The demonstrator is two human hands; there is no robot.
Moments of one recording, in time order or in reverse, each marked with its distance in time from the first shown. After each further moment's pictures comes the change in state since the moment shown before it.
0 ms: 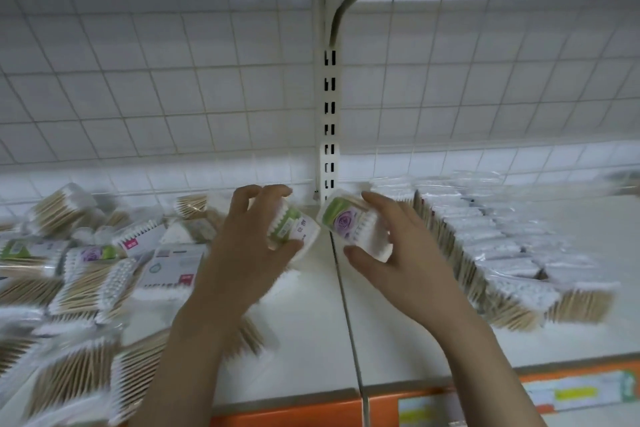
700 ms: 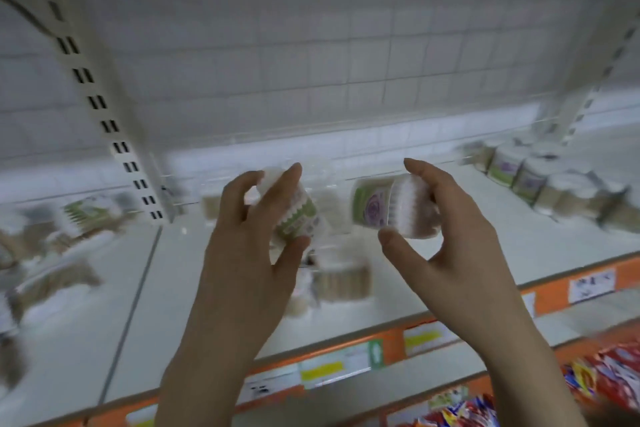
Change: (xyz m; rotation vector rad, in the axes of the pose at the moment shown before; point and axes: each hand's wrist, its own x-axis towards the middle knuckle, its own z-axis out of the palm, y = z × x) left_hand -0.021 0.241 0.166 -0.038 0.076 0.202; right_hand -0.087 0.117 -0.249 -0.076 0.221 0.094
